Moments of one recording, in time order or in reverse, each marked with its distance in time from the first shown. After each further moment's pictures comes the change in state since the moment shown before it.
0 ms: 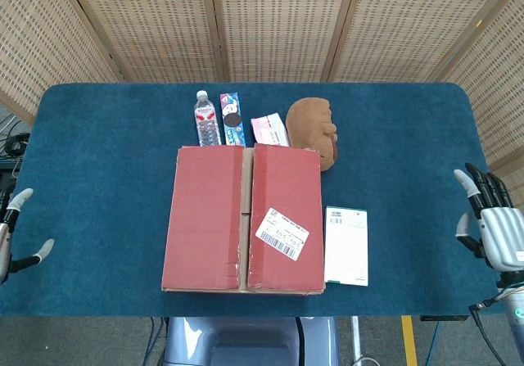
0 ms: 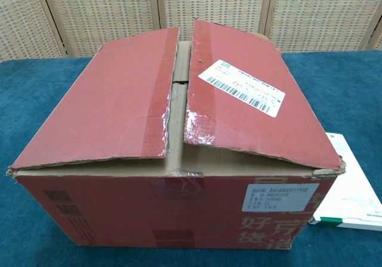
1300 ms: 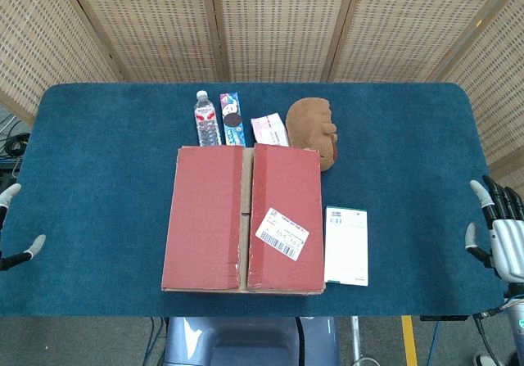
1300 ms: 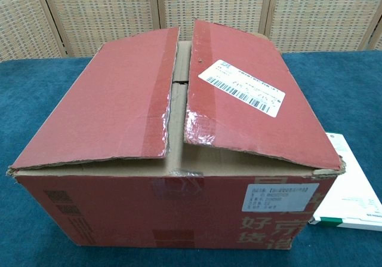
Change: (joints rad) left arm 0.010 0.007 -0.020 0.020 0.003 0.030 -0.034; right arm -0.065 -0.048 -0.020 0.023 0.077 0.036 -0.096
